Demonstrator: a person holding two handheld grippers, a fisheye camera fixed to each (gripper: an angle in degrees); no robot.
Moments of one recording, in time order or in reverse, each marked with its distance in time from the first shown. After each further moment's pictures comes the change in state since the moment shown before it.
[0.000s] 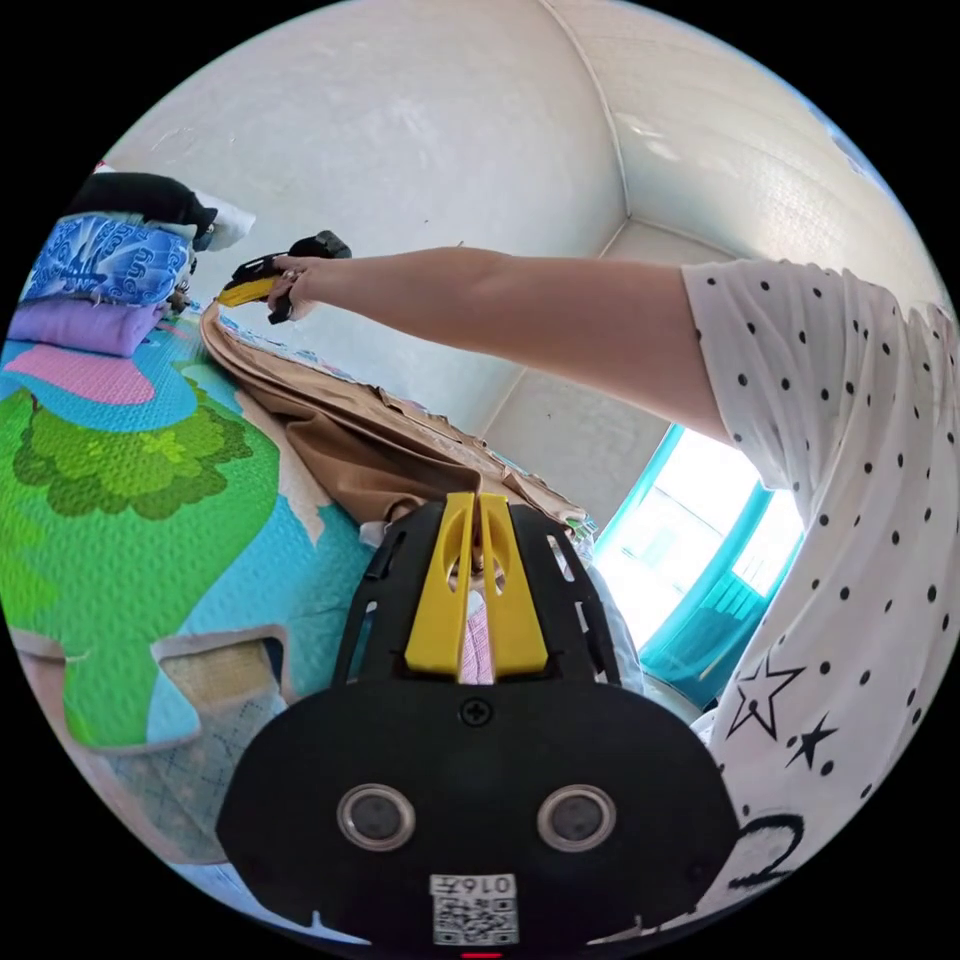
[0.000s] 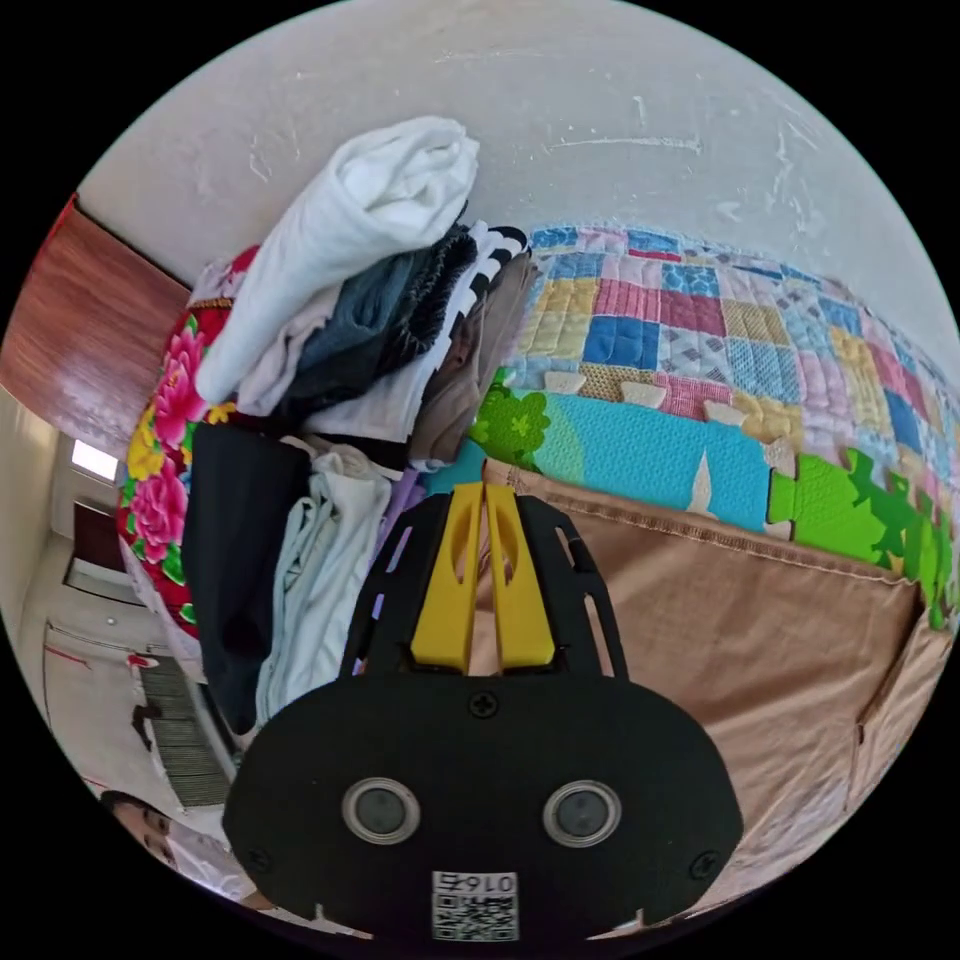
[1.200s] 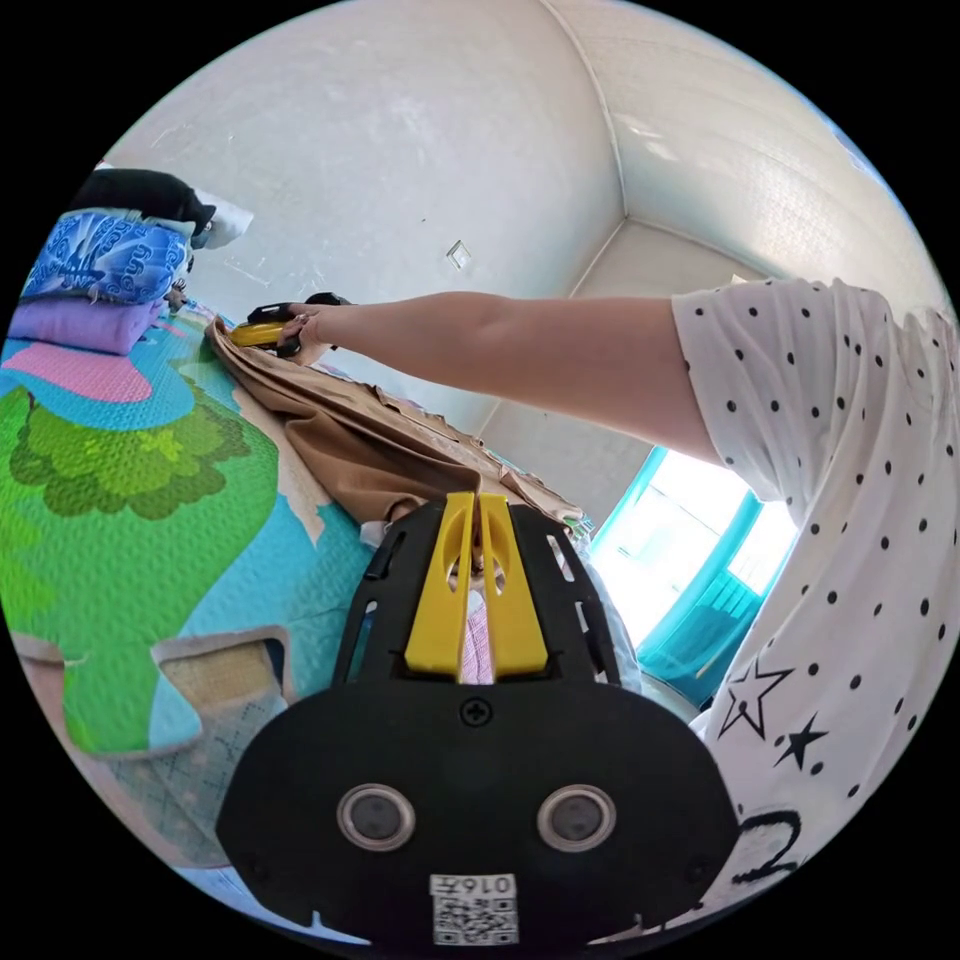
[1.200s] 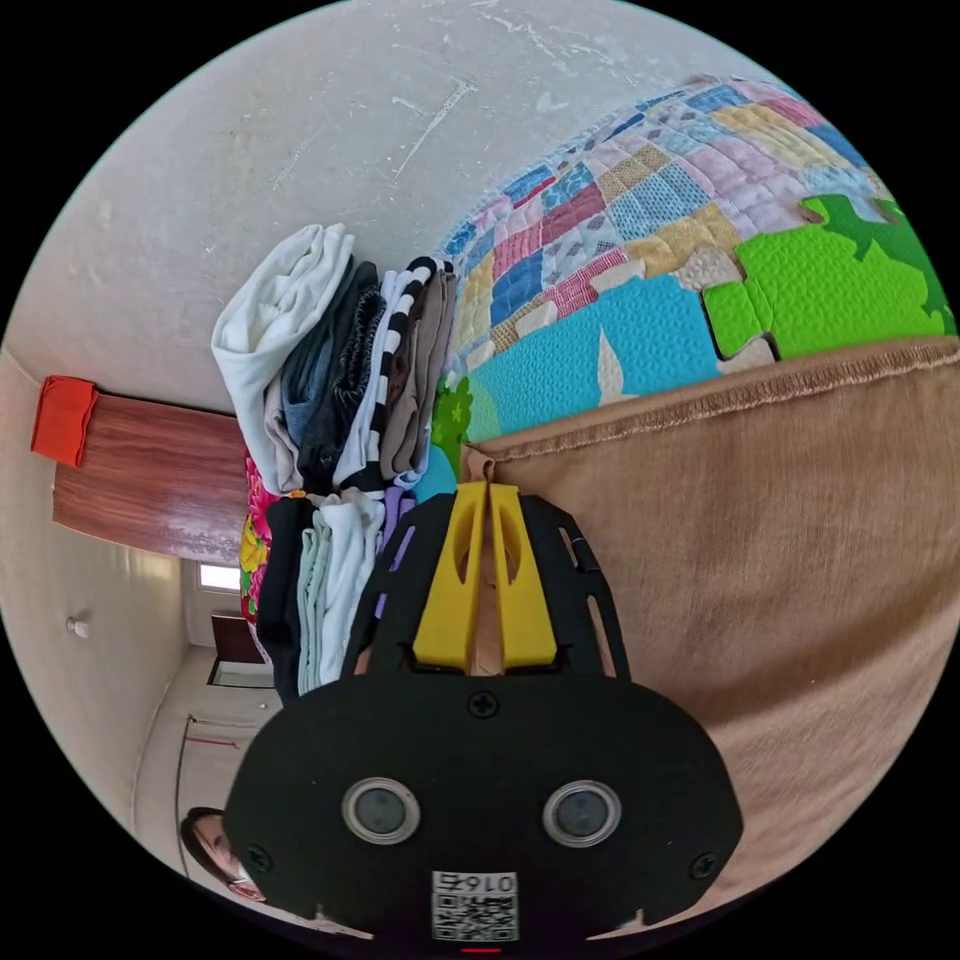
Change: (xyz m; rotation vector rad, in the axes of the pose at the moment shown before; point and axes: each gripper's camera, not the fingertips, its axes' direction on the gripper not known) left arm 0.009 -0.005 0.013 -0.002 0.013 0.001; right arm 0.254 0.031 -0.015 0.048 -0.309 0.308
